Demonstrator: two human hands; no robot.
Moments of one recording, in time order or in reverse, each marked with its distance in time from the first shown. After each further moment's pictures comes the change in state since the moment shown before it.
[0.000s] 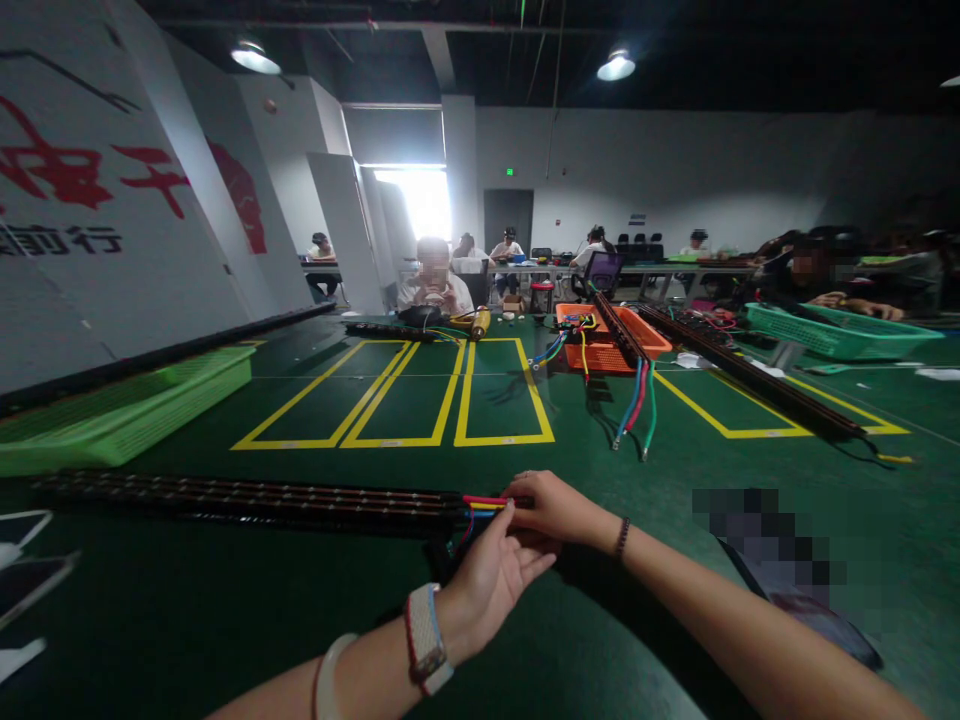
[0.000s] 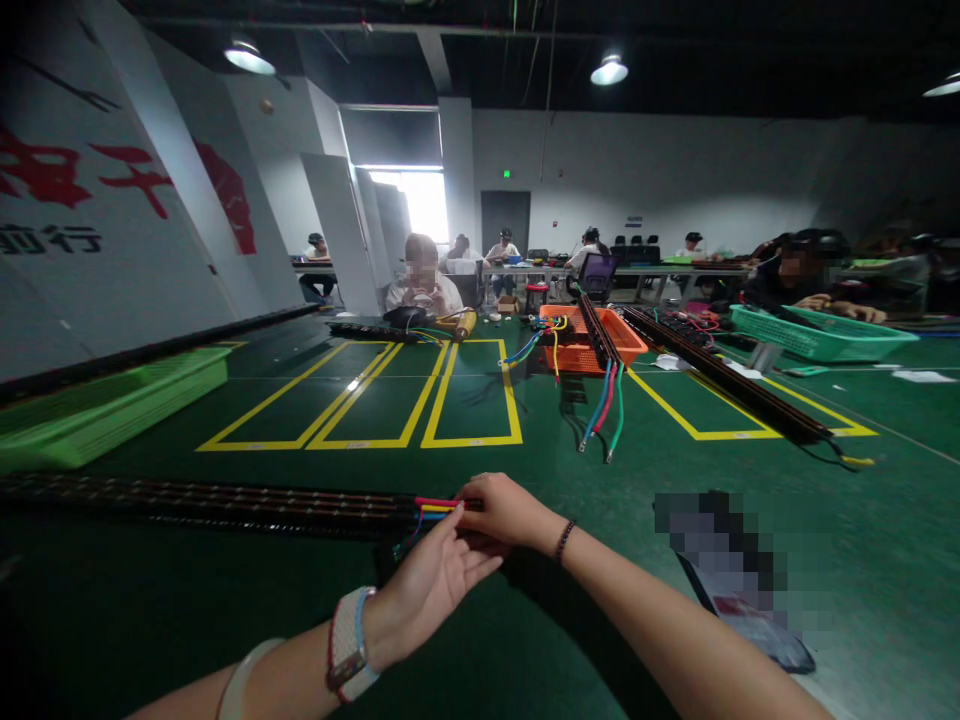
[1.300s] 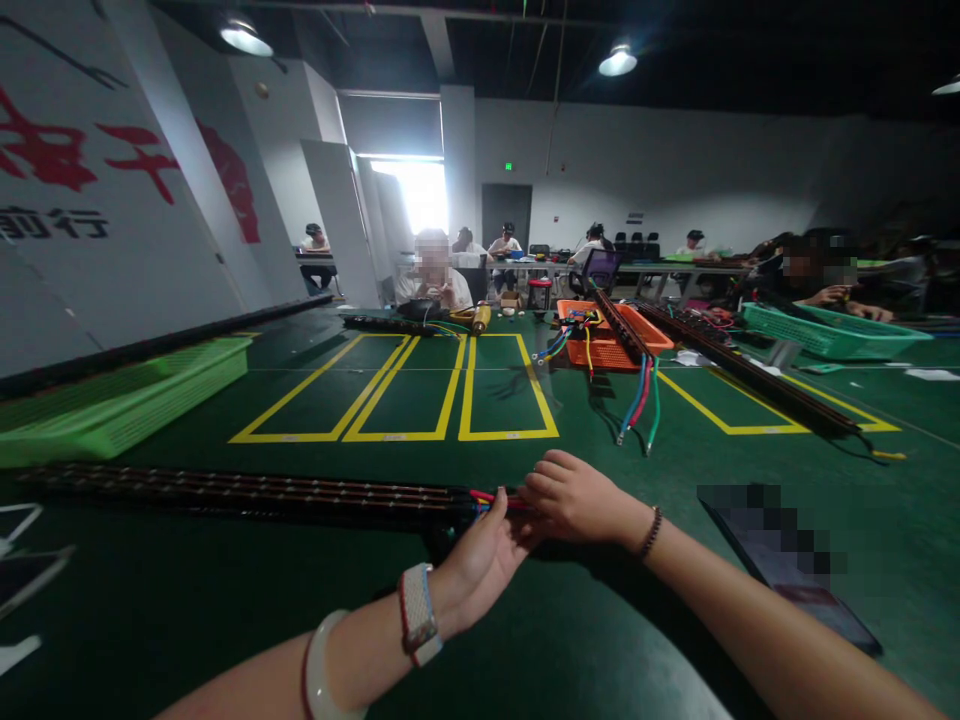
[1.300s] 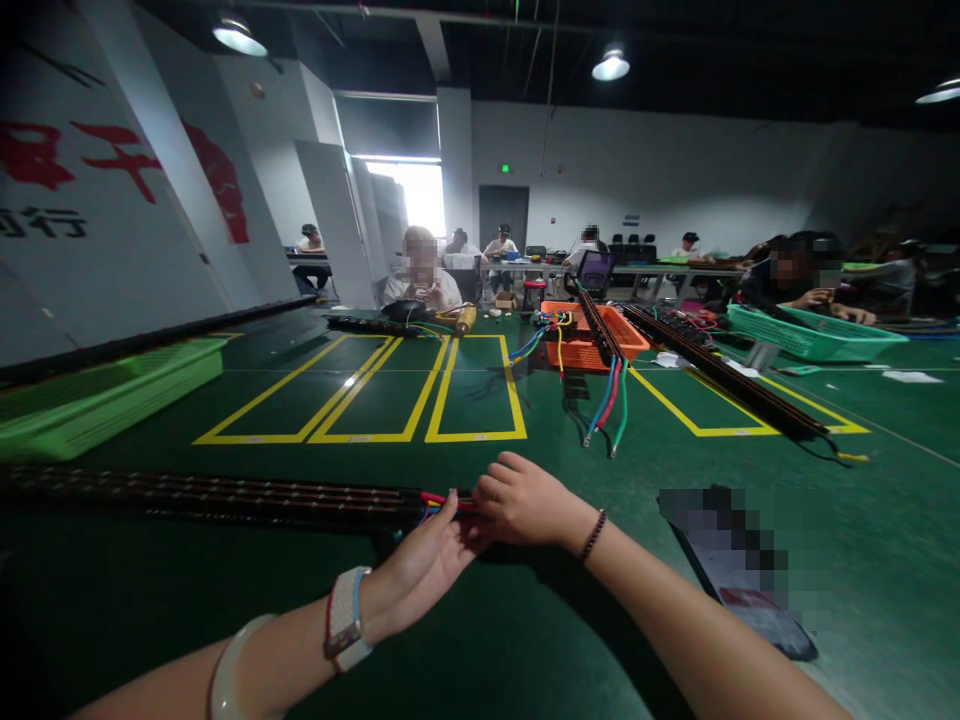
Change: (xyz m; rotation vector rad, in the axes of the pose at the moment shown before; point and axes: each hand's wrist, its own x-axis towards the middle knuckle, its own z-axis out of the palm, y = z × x) left_hand 0.001 0.015 -0.018 -0.031 -0.051 0.051; right_hand -0.018 -0.004 -0.019 -0.775 0.034 -0.511
